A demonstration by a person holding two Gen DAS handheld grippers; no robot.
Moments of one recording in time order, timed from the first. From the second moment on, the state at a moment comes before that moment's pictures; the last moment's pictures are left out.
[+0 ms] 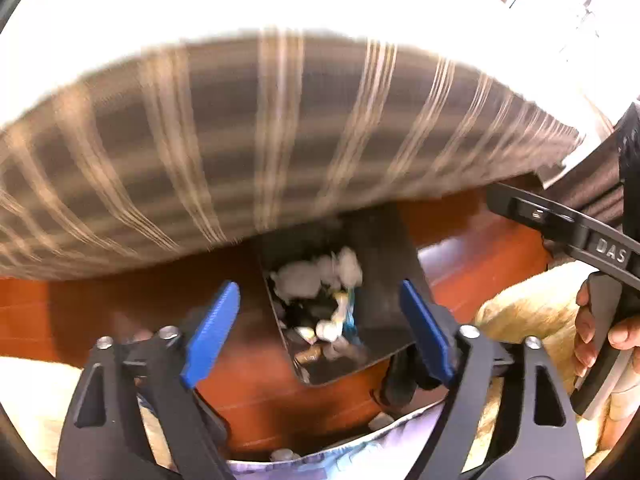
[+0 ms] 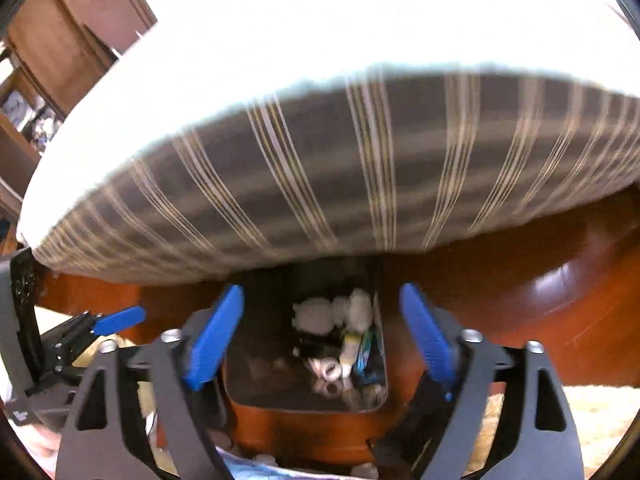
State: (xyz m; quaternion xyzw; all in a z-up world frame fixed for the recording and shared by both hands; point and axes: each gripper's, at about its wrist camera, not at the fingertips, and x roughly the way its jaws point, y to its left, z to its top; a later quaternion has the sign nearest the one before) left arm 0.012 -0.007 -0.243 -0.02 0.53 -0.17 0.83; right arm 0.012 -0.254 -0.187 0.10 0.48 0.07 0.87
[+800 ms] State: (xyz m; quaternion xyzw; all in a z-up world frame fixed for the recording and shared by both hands) left arm 0.159 0.063 -0.058 -0.01 0.40 -0.09 0.91; right arm 0.203 -0.184 -0.048 0.06 0.40 0.12 0.91
